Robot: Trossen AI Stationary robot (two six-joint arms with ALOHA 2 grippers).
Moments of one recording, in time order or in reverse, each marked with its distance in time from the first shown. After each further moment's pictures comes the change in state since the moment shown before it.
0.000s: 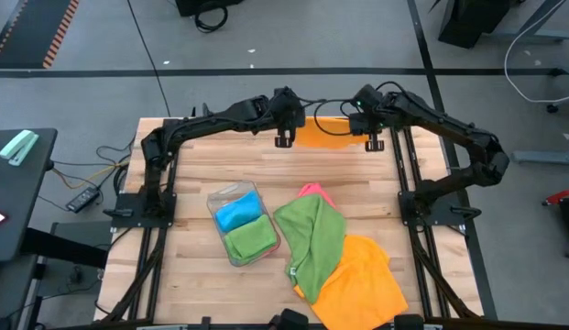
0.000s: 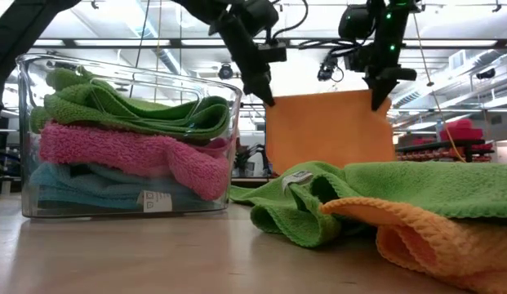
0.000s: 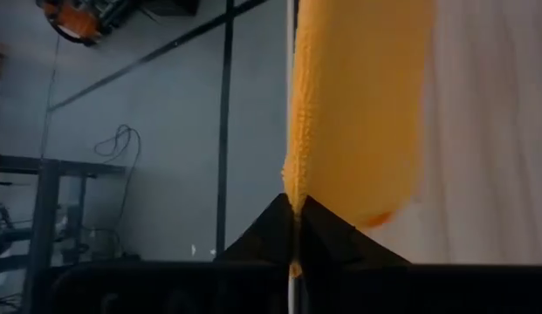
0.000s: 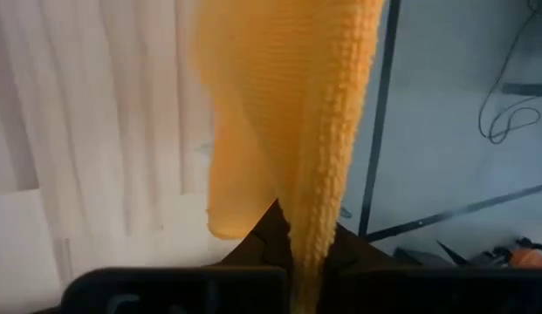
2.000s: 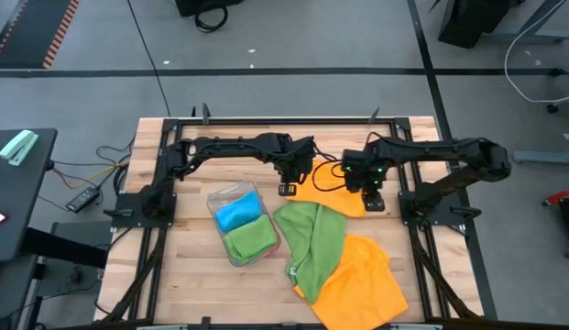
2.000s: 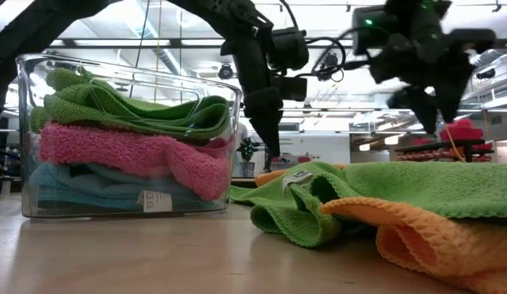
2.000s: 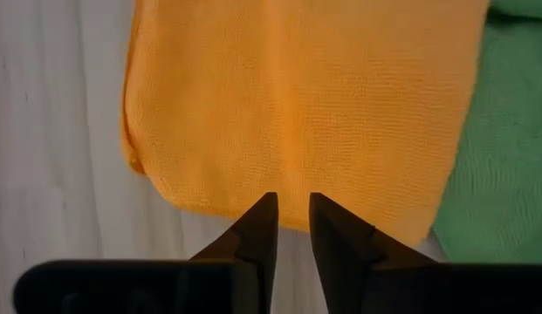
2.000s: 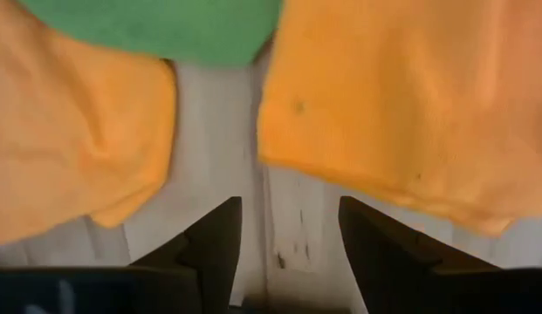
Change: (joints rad) left arm -0.175 0.181 0.000 -0.277 0.344 -0.404; right arm 0.458 -0.024 -0.294 -0.100 -0.537 0.586
